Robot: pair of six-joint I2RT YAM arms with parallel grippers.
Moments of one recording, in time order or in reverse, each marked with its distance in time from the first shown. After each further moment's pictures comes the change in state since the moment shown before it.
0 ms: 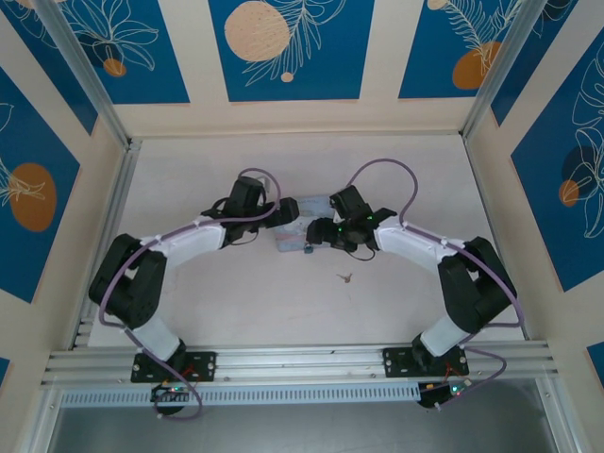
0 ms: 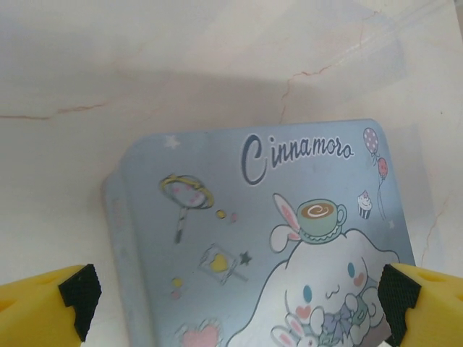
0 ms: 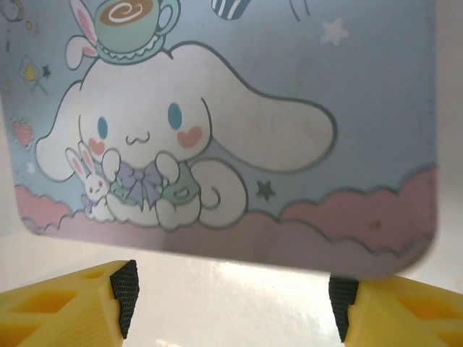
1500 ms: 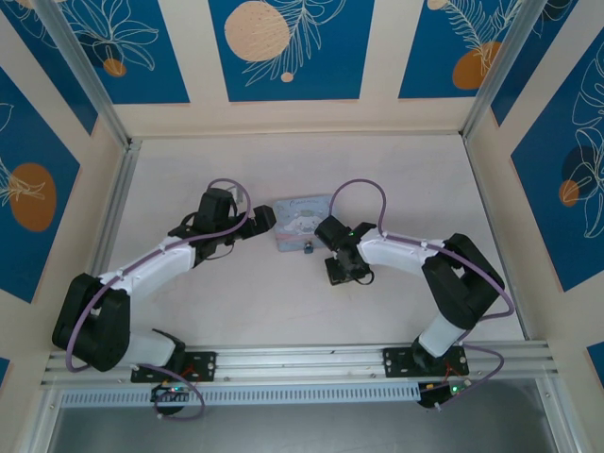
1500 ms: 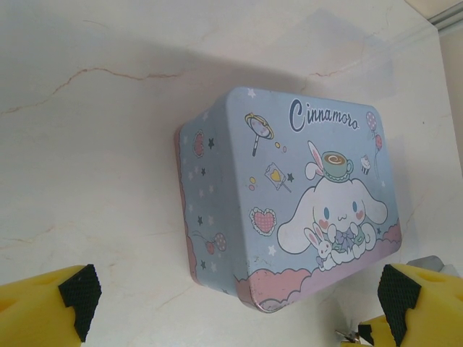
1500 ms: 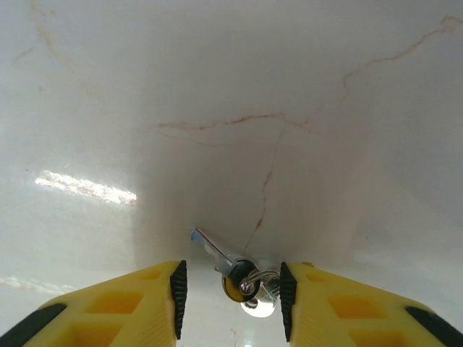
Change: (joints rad) left arm 0.074 -0.264 -0.189 -0.060 0.058 -0.030; right arm 0.146 0.085 -0.039 -0.330 0.273 -0.239
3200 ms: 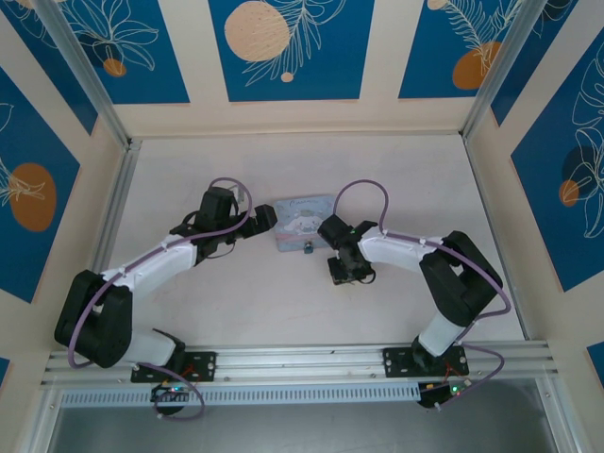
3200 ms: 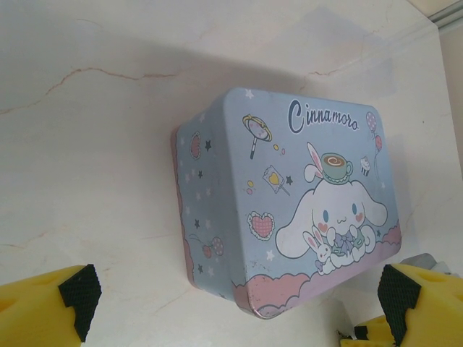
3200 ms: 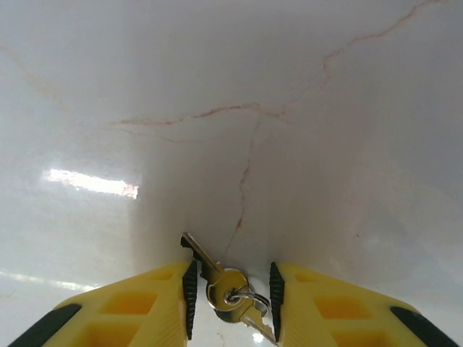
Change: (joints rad) left arm 0.000 0.021 0.013 0.004 0.008 0.000; right arm -0.026 0.022 -0.002 -0.015 -0.029 0.016
